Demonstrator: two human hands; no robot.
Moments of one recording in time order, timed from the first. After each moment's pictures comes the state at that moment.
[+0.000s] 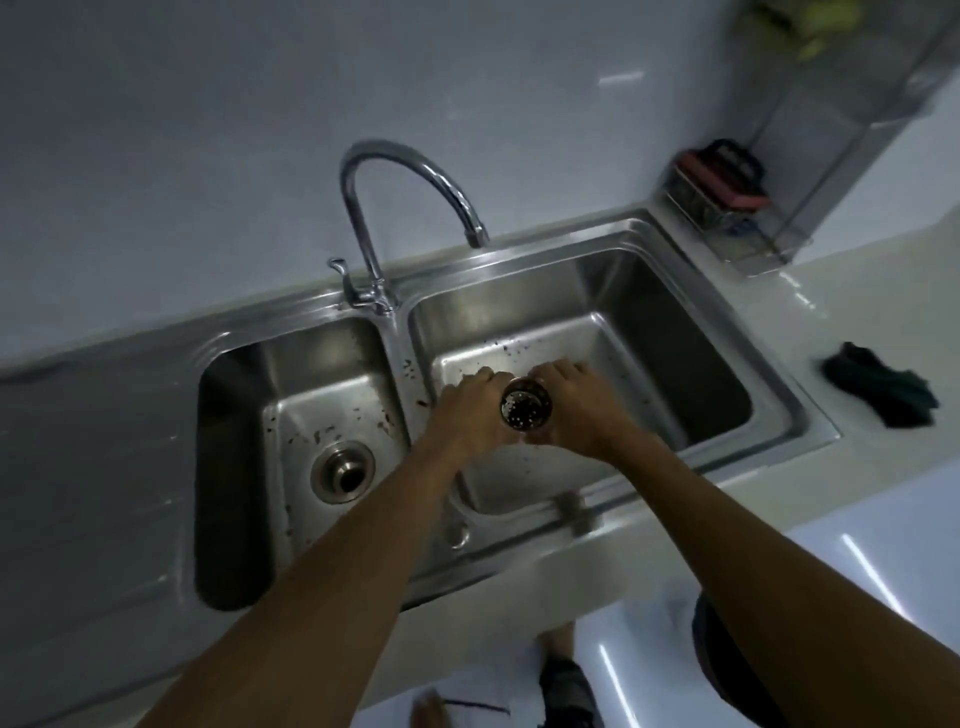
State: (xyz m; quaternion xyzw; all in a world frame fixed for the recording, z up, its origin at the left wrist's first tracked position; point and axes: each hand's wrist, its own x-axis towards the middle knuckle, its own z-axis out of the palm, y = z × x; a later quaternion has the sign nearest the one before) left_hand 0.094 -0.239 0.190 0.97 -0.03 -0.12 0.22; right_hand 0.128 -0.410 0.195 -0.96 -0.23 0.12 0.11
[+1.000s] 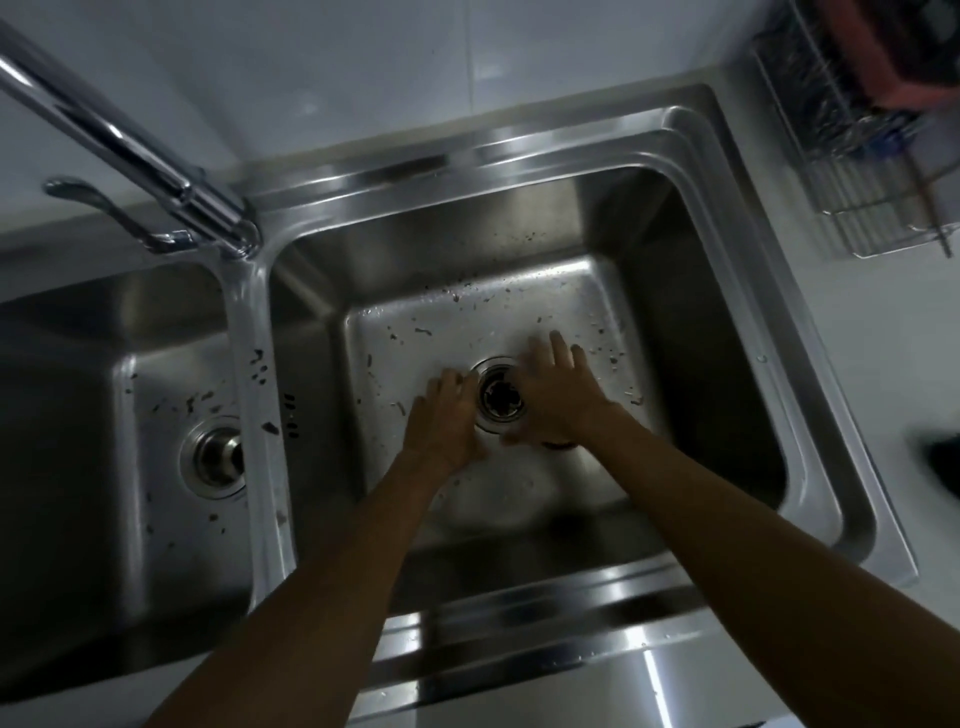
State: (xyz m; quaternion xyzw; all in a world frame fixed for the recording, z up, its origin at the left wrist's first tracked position) left_hand 0.201 -0.316 0.008 0.95 0.10 -0.24 0.16; right_hand 0.288 -0.464 0.038 -0.89 -0.32 0.33 -0.08
